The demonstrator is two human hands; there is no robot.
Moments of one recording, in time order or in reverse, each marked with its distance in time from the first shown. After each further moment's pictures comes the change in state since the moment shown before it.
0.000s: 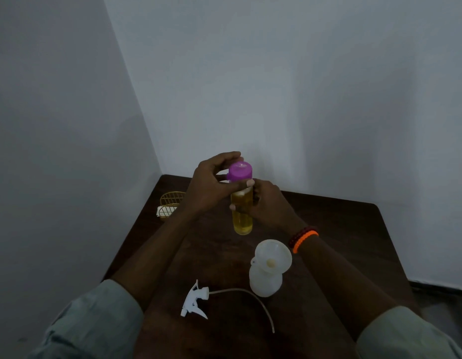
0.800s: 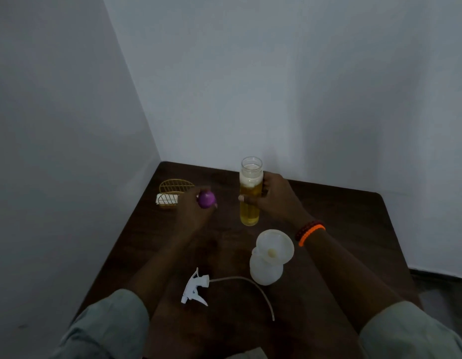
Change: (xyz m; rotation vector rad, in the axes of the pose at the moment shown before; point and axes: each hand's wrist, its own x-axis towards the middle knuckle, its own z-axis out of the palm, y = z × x) left_hand -0.056 -0.126 -0.001 0.414 0.185 -0.283; right_hand -0.003 0.024 -0.002 0.011 0.003 0.136
